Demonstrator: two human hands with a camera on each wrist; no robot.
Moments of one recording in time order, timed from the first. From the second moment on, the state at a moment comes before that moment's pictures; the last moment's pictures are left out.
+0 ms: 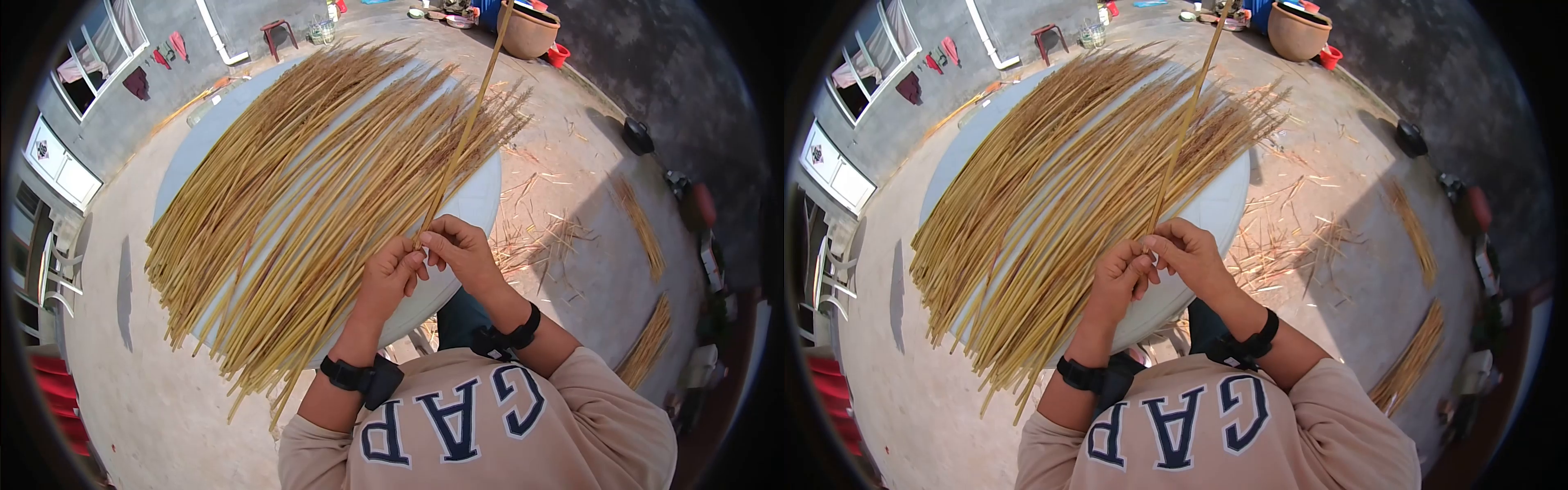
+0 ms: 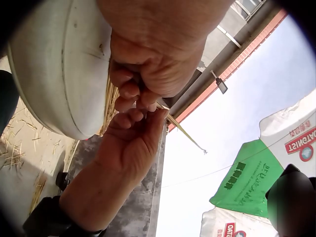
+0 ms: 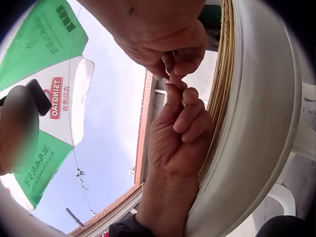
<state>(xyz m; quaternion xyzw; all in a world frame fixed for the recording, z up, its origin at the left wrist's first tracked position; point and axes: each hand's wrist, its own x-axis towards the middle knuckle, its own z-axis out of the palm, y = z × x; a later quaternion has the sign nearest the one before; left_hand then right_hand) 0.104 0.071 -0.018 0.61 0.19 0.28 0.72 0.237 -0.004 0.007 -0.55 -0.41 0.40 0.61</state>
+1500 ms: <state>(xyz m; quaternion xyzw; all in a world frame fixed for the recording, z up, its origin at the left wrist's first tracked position) 0.103 0.069 -0.011 0.55 0.16 0.23 0.78 0.234 -0.004 0.004 -0.54 -0.42 0.37 0.63</state>
